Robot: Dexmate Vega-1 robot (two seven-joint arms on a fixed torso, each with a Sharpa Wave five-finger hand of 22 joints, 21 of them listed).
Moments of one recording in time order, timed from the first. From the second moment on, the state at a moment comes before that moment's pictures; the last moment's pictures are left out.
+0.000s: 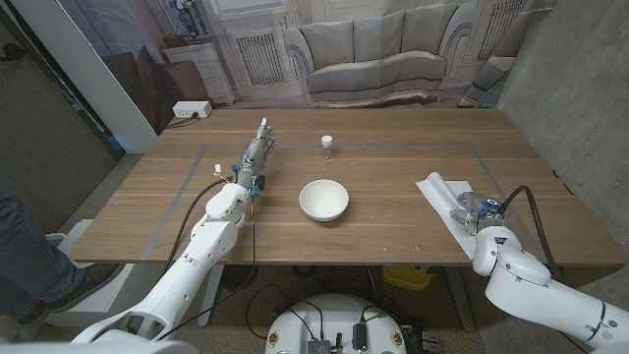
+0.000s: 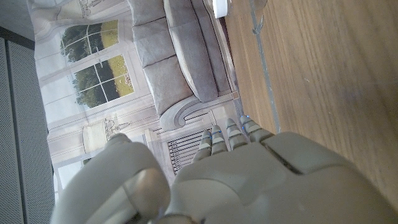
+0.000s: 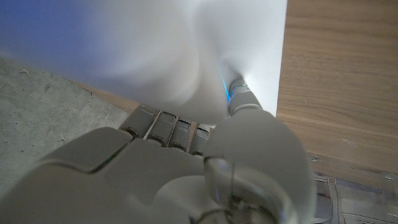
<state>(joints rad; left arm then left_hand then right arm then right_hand) 0.91 0.32 0.22 -1.35 -0.49 -0.23 -0.04 0.50 0.04 -0.09 0.10 0.29 0.00 0.02 0.20 0.18 0.02 -0.04 0.20 0.19 -0.05 -0.02 0.19 0.18 -0.06 -0.04 0.20 0.18 -1.25 -1.00 -0.51 -2.24 -0.34 -1.17 -0.28 0.92 0.10 0.22 -0.15 0.23 0.47 -0.08 0.25 0.20 0.51 -0.02 0.28 0.19 0.56 -0.05 0.22 0.18 0.67 -0.06 0.31 0.20</state>
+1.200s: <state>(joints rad) 0.92 0.33 0.20 -1.35 -0.52 -0.24 -0.06 0.50 0.05 -0.09 0.10 0.29 0.00 0.02 0.20 0.18 0.02 -0.04 0.20 0.19 -0.05 -0.02 0.19 0.18 -0.06 -0.04 0.20 0.18 -1.24 -1.03 -0.51 -2.33 -0.35 -1.21 -0.32 0.94 0.11 0.23 -0.15 0.21 0.50 -0.07 0.25 0.20 0.54 -0.03 0.29 0.19 0.59 -0.06 0.22 0.18 0.68 -0.06 0.31 0.20</state>
